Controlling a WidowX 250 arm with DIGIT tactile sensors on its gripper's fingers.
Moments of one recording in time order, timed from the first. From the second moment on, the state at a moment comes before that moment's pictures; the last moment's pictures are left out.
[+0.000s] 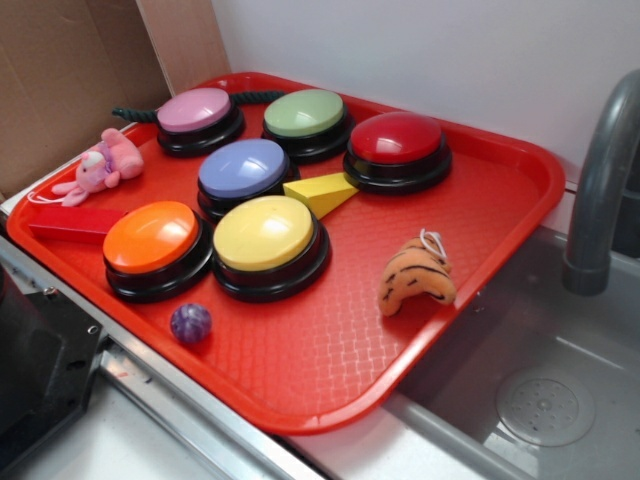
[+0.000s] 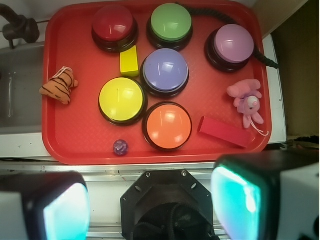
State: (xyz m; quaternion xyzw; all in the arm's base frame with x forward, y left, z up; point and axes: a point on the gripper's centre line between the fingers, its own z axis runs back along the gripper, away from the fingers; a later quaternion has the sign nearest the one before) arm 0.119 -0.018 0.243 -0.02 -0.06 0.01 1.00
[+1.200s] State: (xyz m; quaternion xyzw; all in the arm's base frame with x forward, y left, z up) arm 0.200 -0.109 0.144 -0.13 -0.05 0.25 0.96
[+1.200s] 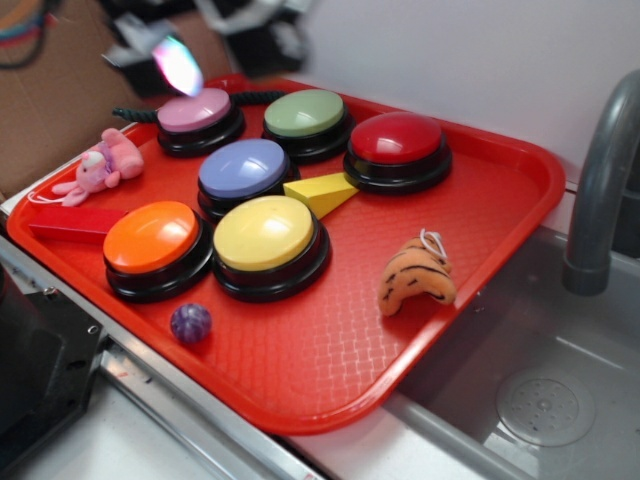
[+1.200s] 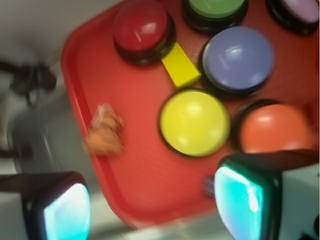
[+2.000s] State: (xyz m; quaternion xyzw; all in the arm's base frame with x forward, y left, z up) arm 0.249 -0.193 0.030 -0.17 0.00 0.33 0.93
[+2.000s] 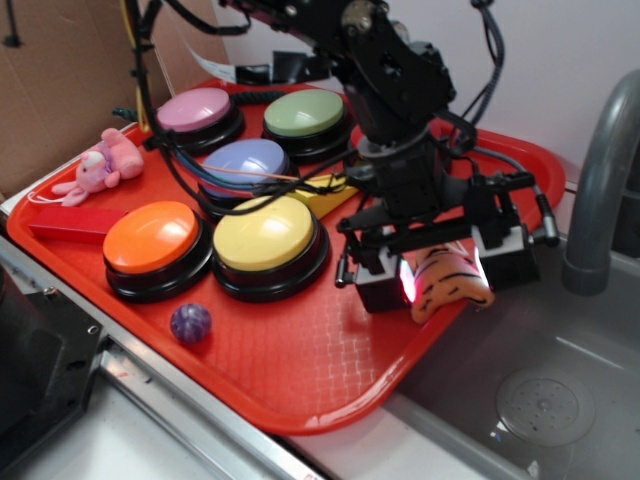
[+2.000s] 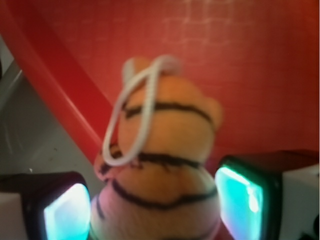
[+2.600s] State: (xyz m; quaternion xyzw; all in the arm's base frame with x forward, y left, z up) arm 0.245 -0.184 0.037 -0.15 -0.02 0.28 0.95
